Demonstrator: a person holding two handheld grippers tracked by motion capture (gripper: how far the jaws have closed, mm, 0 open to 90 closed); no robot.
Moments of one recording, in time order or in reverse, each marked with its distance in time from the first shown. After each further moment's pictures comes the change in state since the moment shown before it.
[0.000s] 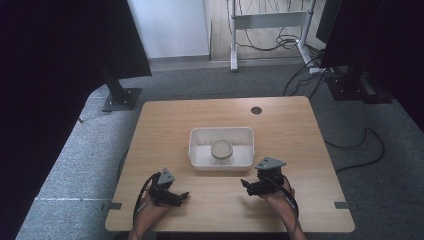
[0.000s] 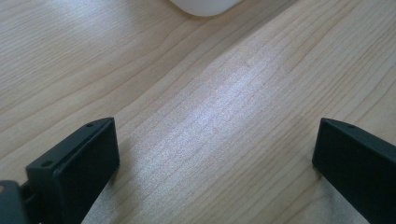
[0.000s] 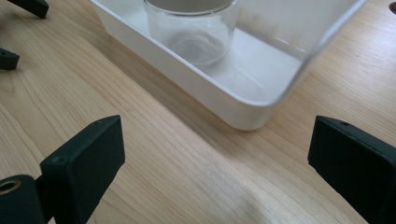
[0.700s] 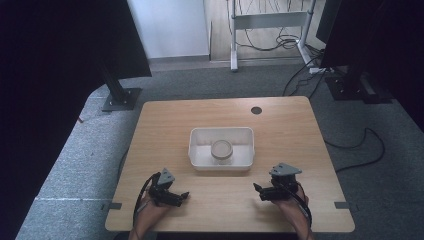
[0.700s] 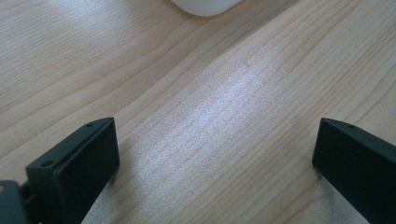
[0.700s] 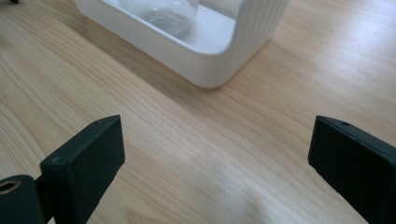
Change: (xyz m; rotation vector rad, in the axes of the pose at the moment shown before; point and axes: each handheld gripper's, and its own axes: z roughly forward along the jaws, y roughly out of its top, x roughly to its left) left arm 0.000 0.000 0.000 0.000 0.002 -0.002; right arm -0.016 -0.031 -0.027 -0.005 -0.063 0.038
